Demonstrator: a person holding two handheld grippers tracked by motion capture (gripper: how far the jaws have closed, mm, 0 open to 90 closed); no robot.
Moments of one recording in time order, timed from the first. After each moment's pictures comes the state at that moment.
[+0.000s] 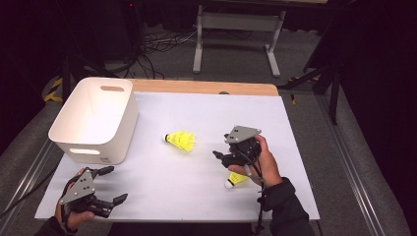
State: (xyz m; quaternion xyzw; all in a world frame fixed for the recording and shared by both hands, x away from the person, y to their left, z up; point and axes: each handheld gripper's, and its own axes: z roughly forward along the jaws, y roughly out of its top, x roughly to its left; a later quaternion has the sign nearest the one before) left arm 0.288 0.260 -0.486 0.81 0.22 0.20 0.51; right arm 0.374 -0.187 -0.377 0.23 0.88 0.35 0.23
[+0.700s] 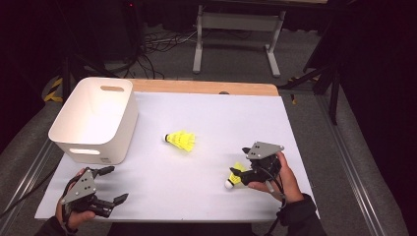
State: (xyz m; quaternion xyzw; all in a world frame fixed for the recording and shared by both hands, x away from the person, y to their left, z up) left arm 0.288 0.259 -0.486 0.81 0.22 0.20 0.51; right arm 0.342 -0.237 -0.399 0.24 0.88 0.35 0.21
